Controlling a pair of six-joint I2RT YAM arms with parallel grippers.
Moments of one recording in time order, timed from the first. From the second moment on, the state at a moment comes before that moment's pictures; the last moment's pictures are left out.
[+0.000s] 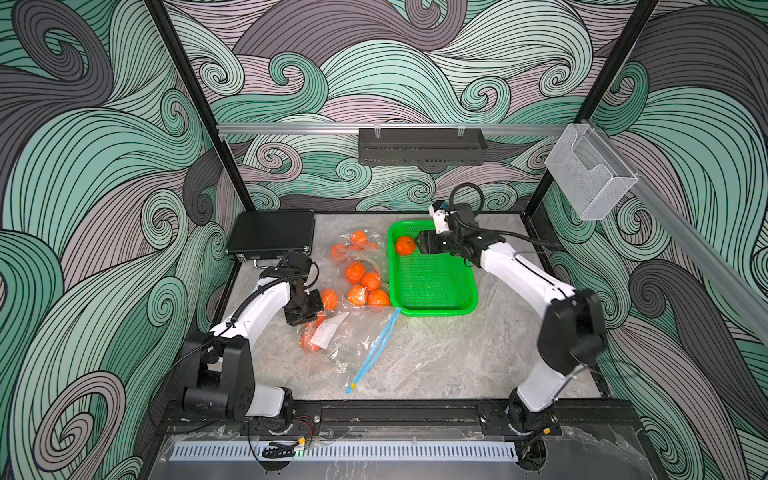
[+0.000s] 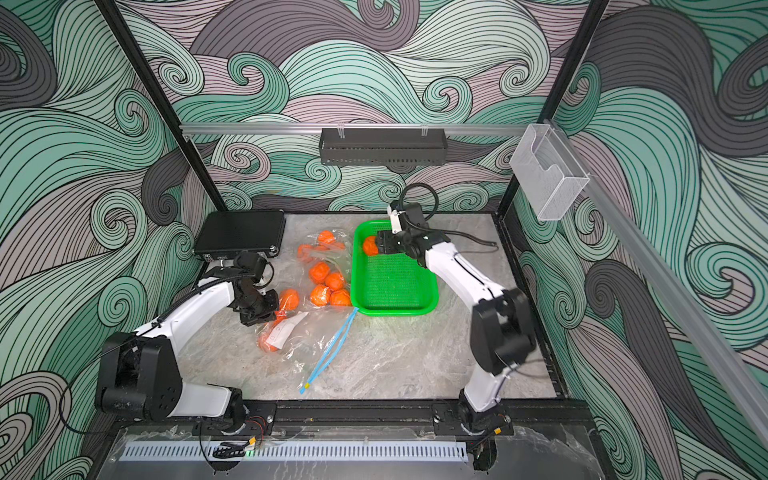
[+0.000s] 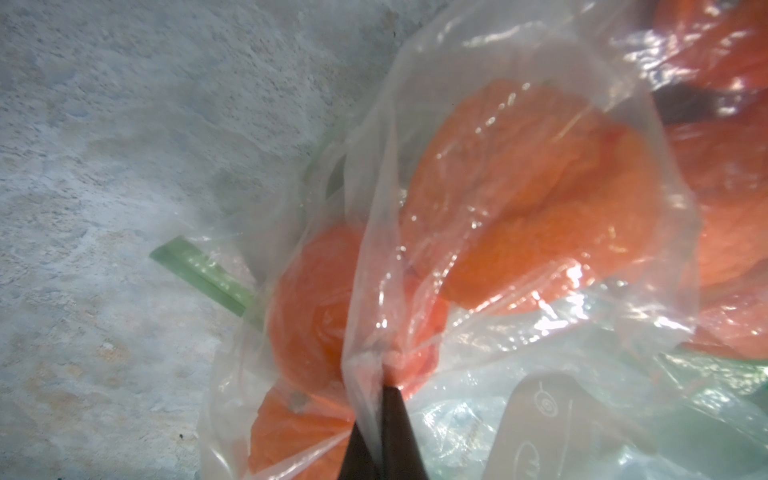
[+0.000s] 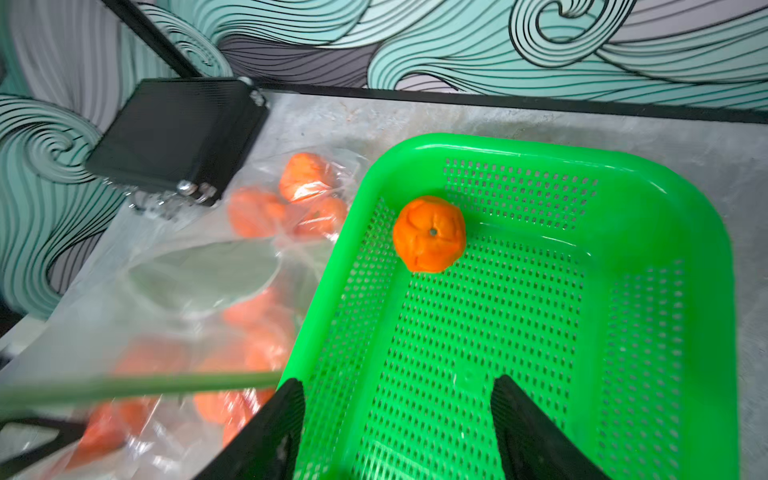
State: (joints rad) left arm -0.13 1.40 0.95 -0.98 0.12 -0.50; right arm 0.45 1.52 1.25 -0.37 -0.14 0.19
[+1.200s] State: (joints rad) left arm -0.13 1.40 0.95 -0.98 0.12 -0.50; right arm 1.14 1.56 0.77 0.06 -0.15 -0.02
